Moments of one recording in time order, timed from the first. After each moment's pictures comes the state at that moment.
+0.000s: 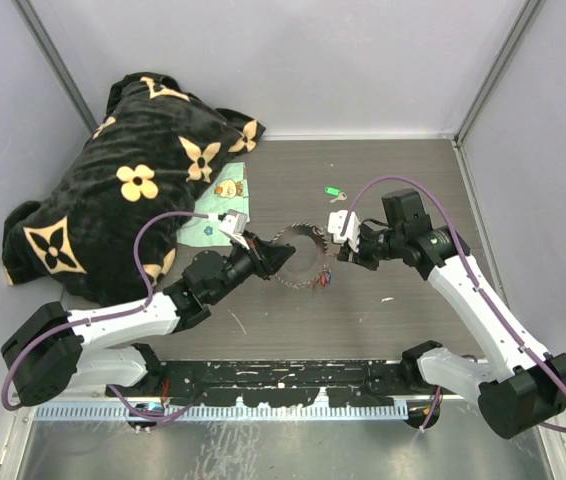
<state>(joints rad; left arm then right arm) -0.92 1.18 0.51 0.69 -0.11 -0.60 0.36 1.06 0.99 -0.77 -0.66 -0.88</state>
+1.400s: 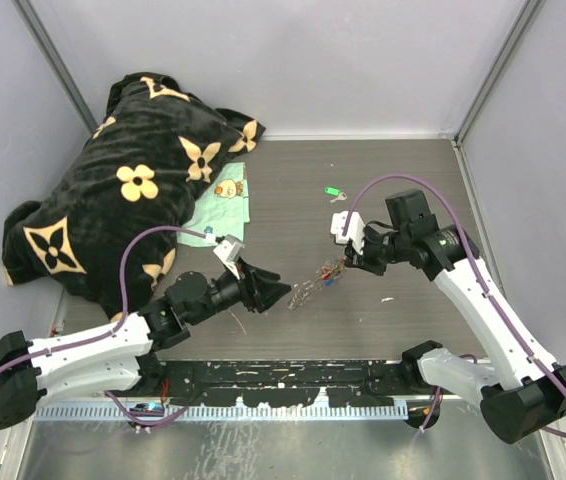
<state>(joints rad) -0.99 0.91 0.39 0.48 0.00 -0.57 0.39 1.04 1.09 -0.95 -0.57 -0.85</state>
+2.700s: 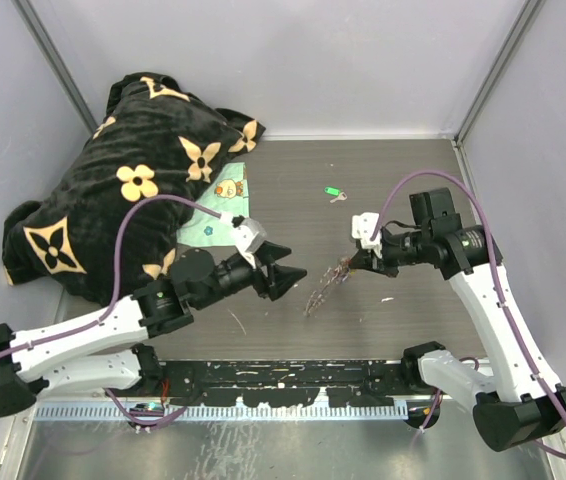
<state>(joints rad) -1.12 0.99 0.76 0.21 -0.07 -0.26 0.25 1.00 1.15 -1.08 -0.84 -0.98</state>
